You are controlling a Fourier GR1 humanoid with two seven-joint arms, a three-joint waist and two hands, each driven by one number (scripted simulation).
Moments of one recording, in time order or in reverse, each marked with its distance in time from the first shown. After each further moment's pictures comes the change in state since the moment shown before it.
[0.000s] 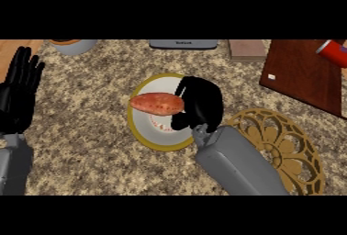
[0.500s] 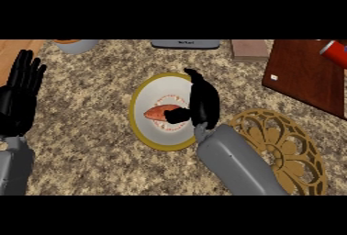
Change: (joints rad) left arm 0.017 -0.005 0.000 0.004 0.004 -0.017 -0.023; right arm 0.009 0.002 -0.003 0.208 -0.191 -0.447 -0.183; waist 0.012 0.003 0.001
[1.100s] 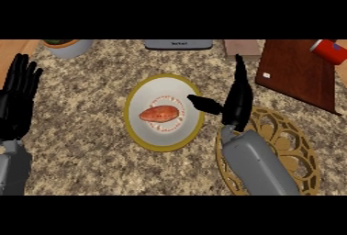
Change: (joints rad) left arm 0.024 -0.001 0.015 -0.002 -0.004 0.008 -0.007; right arm 0.148 -0.055 -0.150 -0.102 0.024 -0.328 -0.182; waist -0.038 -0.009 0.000
